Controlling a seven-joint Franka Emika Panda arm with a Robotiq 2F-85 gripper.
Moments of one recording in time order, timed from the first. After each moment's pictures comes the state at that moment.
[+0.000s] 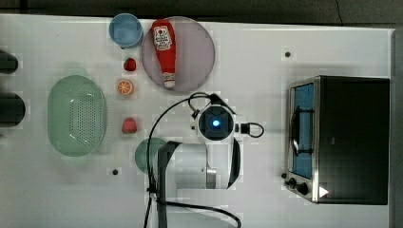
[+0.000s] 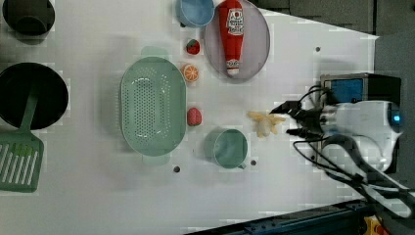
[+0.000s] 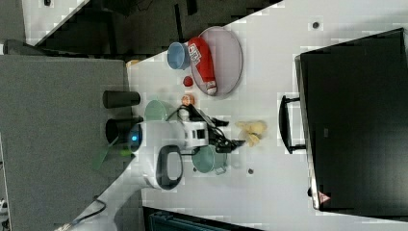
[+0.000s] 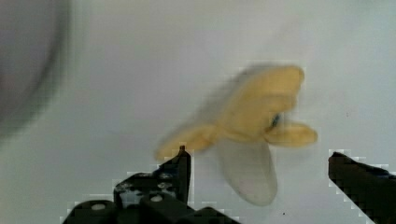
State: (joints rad) arm 0.00 0.24 -0.03 -2.42 -0.03 1.01 -0.01
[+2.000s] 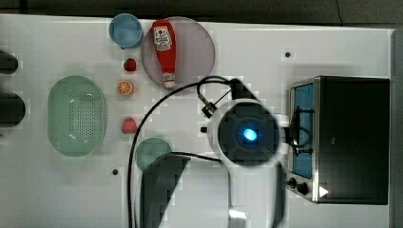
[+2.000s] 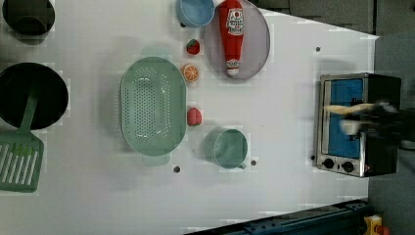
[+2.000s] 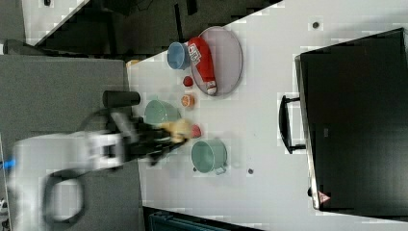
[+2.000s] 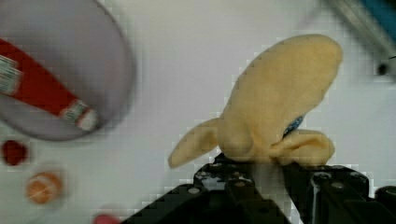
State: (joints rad) arm -0.01 -0.23 -0.06 -2.15 -0.03 0.38 -0.01
